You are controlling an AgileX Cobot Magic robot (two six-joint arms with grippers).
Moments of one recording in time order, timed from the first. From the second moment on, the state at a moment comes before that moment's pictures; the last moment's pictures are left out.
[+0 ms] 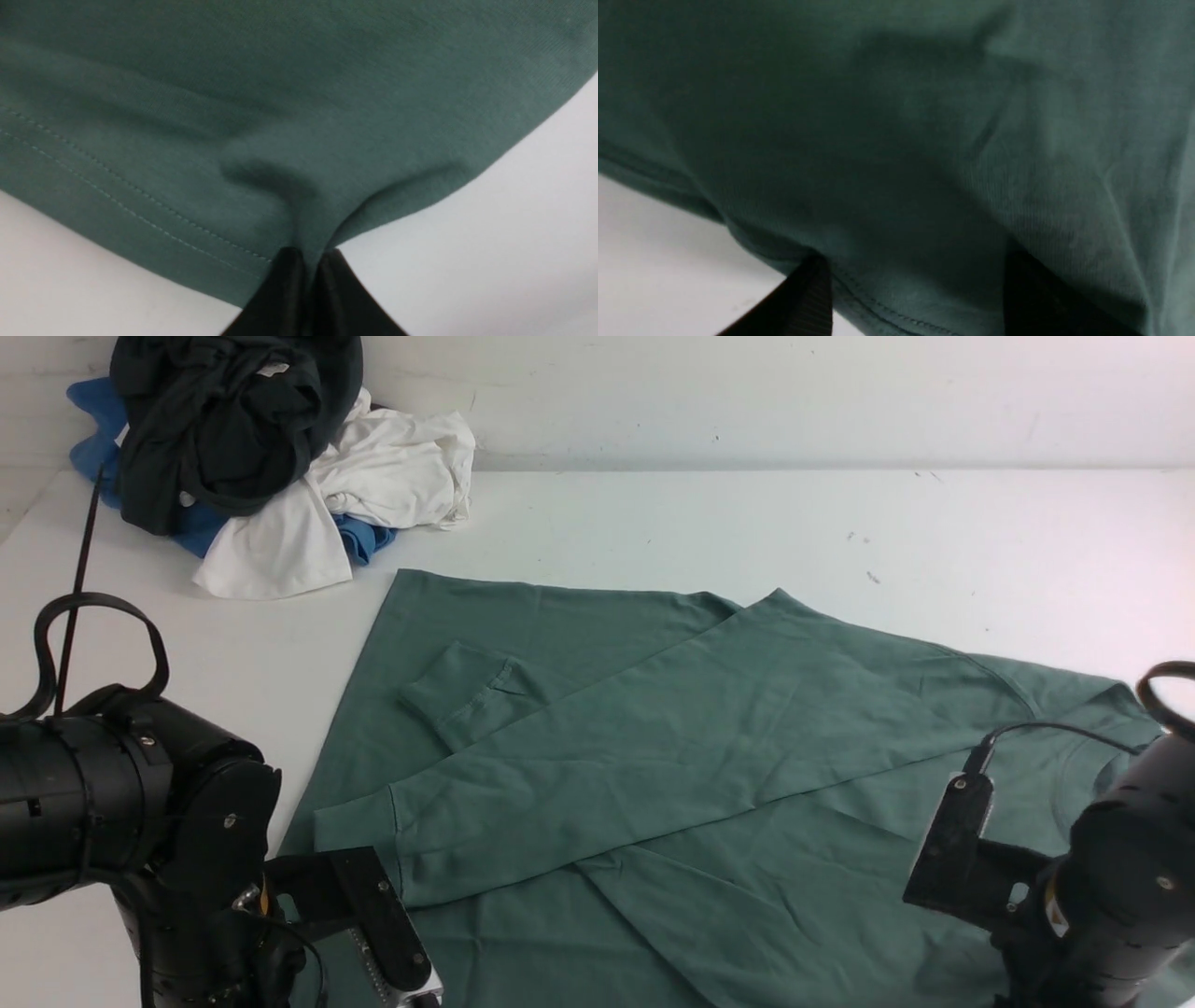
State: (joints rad) right arm 0.45 1.55 -0.70 -0.25 0.84 -0.40; left arm -0.42 1.52 -0.74 0.05 0.97 0.52
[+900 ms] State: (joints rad) right arm 0.34 1.40 -1.08 -0.15 1.22 -0.61; left arm -0.36 1.43 -1.14 0.12 1.08 0.53
